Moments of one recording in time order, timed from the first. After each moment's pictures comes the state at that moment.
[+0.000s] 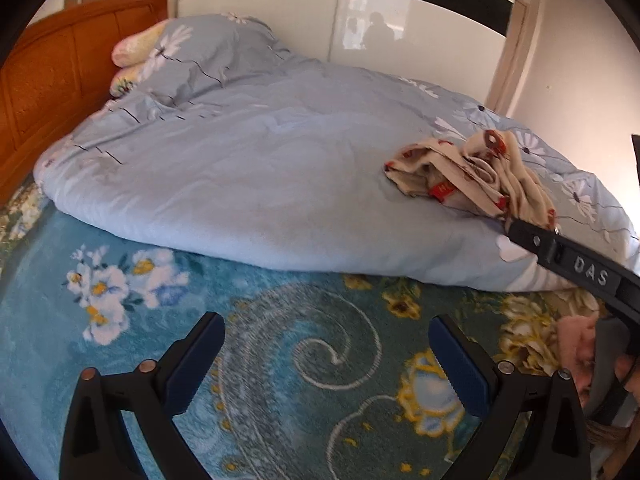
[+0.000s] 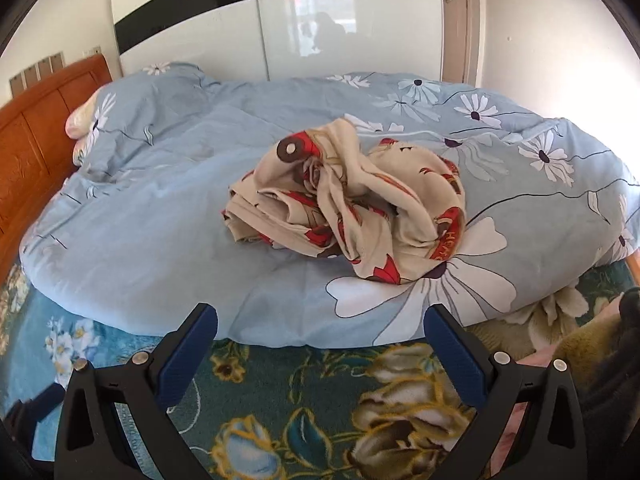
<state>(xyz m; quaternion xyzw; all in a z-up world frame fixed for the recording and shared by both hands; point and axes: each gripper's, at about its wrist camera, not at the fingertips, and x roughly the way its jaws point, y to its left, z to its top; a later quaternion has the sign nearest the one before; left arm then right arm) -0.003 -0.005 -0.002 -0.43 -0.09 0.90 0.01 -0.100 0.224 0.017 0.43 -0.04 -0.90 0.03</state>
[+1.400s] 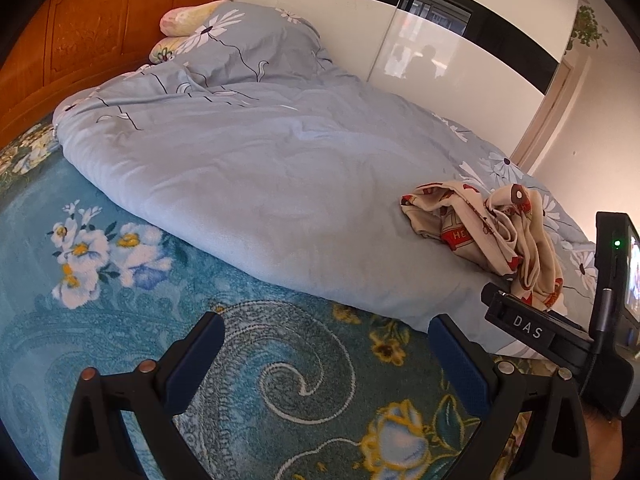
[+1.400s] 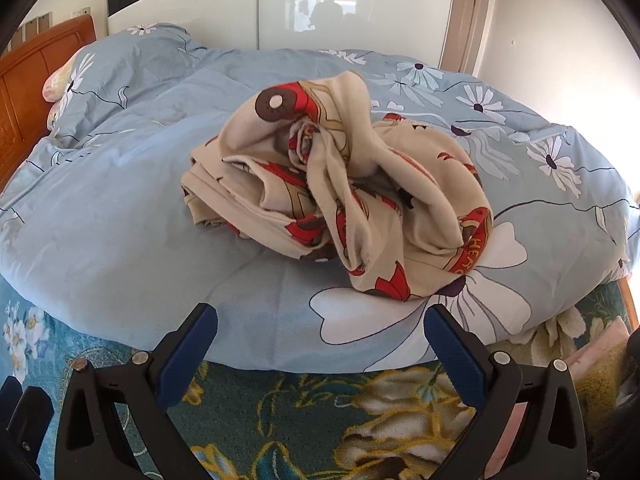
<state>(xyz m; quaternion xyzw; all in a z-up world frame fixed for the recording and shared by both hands) -0.020 0.001 -0.011 -0.38 -0.18 0.90 -0.03 -0.135 0.210 -0.026 0.43 0.03 -0.90 0.00</state>
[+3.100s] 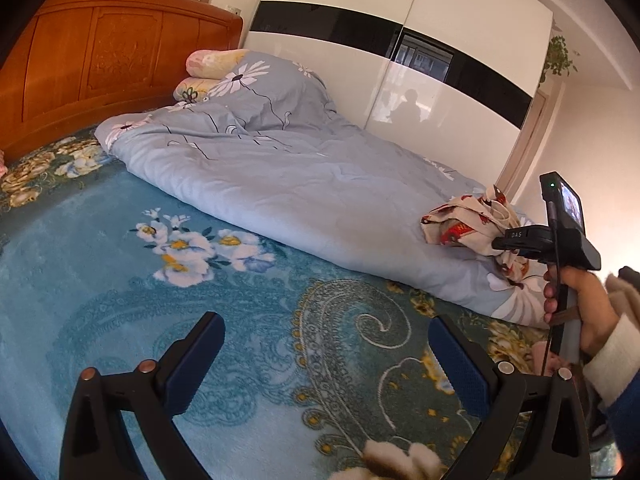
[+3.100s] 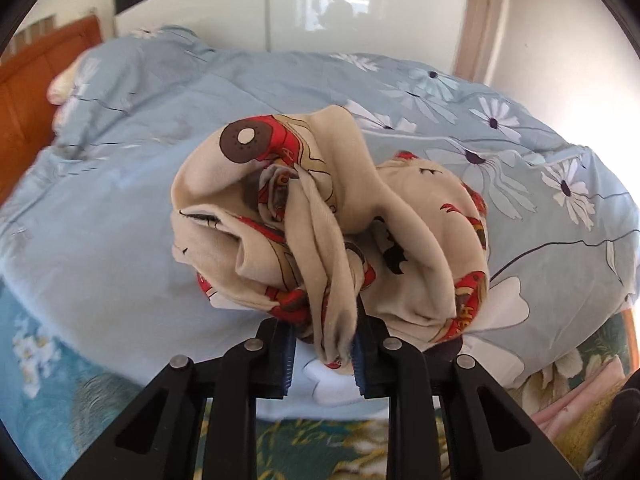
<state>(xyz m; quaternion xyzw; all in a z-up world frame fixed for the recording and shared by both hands) 0.135 -0.085 0.009 -0.29 -0.18 0.94 -0.02 -0.159 0.209 0.008 0.43 0.03 -0.90 0.04</state>
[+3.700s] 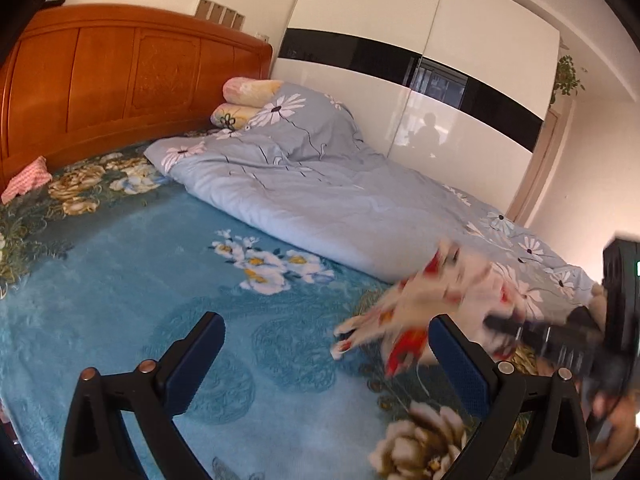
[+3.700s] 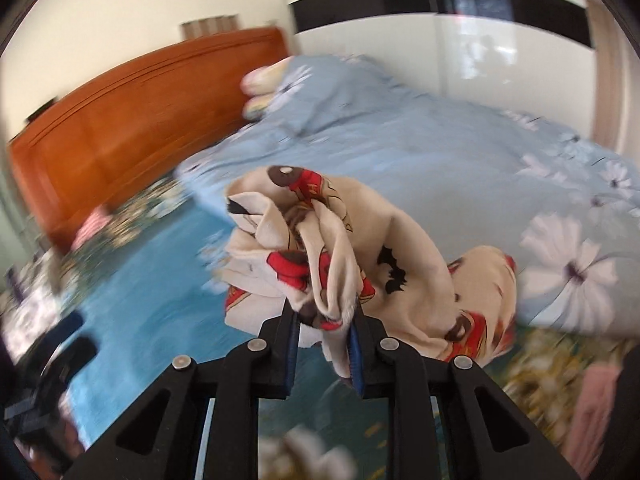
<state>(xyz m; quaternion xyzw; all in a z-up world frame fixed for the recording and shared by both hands) 0.237 -0.140 0.044 -0.27 -0.17 0.95 -0.06 0.069 0.112 0.044 0.37 0.04 -0.87 0.34</state>
